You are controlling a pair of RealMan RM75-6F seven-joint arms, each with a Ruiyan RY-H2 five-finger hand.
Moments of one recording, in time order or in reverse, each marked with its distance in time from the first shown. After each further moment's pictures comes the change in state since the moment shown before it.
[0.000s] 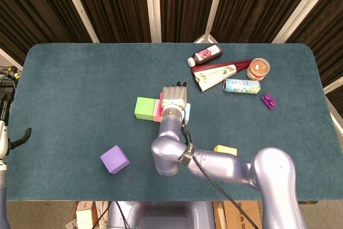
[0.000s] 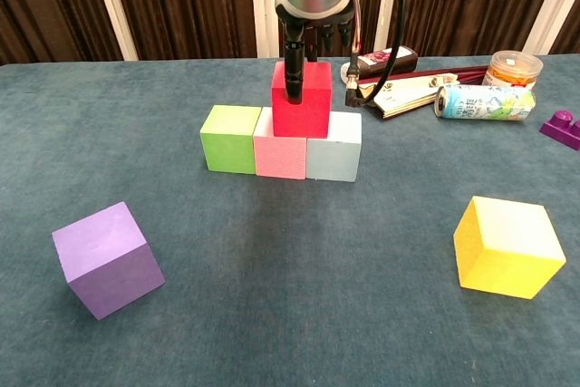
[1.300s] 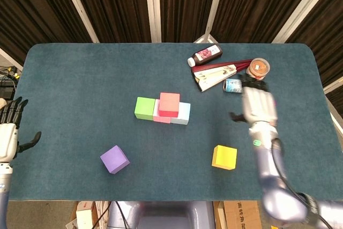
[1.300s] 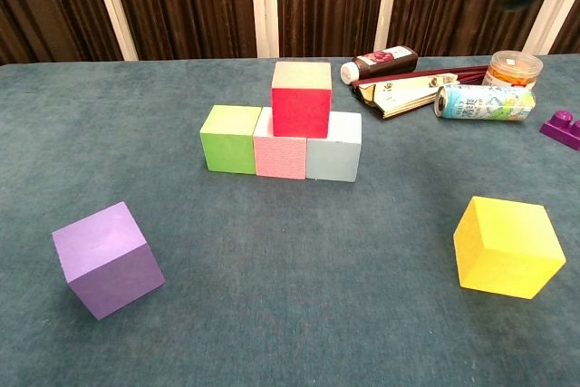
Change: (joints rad) left arm -0.006 0.025 0.057 -0.022 0.110 -0.014 -0.057; right arm -0.817 0.649 -0.072 -0.979 -0.524 0.068 0.502
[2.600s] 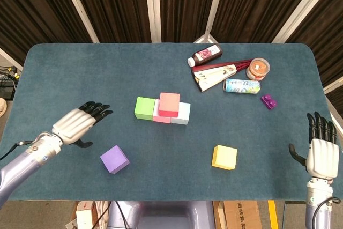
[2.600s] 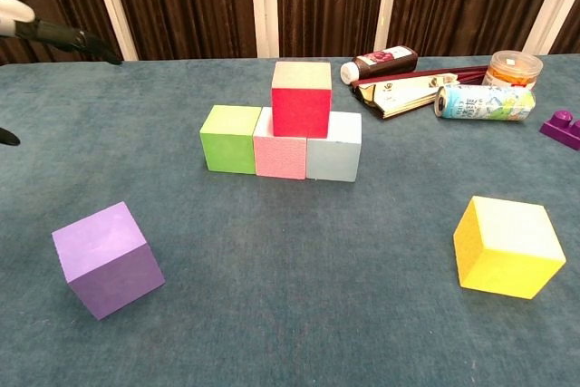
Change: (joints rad) left arm -0.506 0.384 0.000 -0.376 -0.027 -0.801 0.176; right arm -0.597 -0.228 -0.529 0.710 -1.194 0.144 0.812
